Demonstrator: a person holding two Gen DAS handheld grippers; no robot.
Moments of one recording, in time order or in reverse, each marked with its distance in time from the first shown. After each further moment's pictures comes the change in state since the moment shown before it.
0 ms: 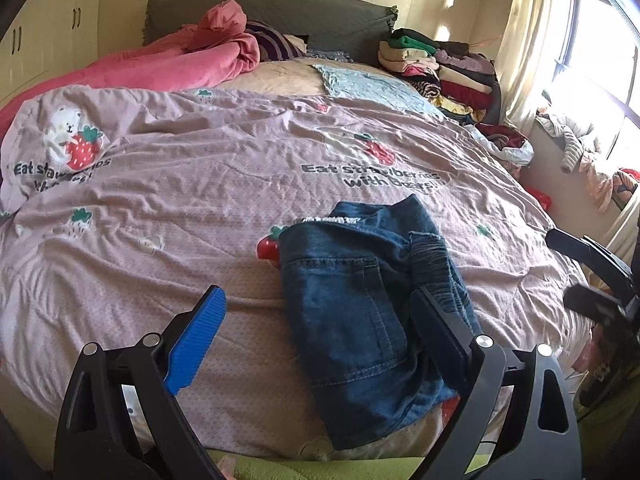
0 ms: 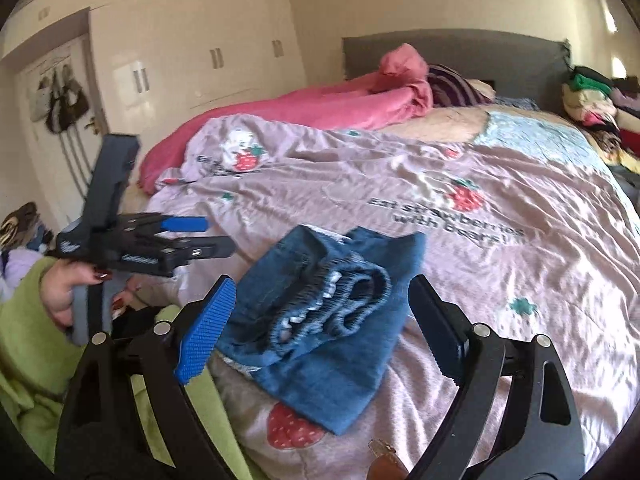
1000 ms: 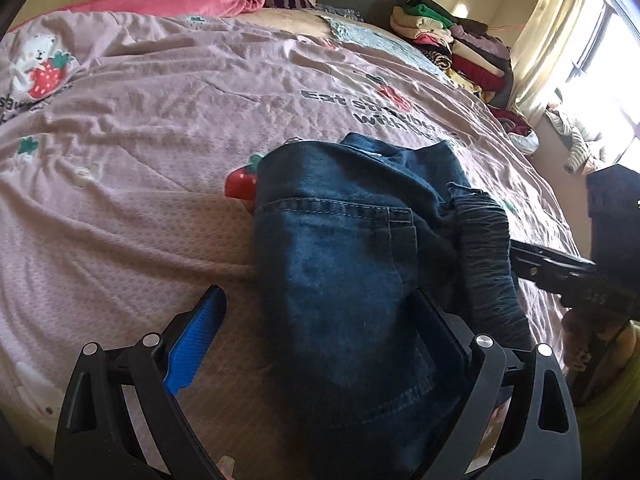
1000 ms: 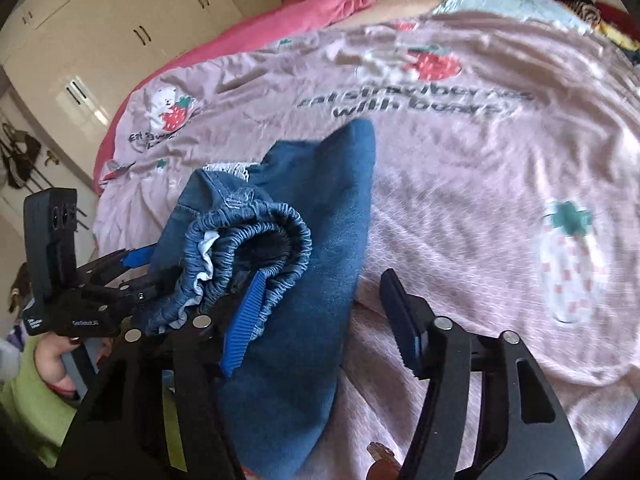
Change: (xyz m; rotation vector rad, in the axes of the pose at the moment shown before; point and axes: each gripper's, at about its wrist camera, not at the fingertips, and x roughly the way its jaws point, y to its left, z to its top) left arm 0.088 0.008 -0.020 -0.103 0.156 -0.066; right arm 0.114 -0.071 -0.024 0.284 0.312 0.029
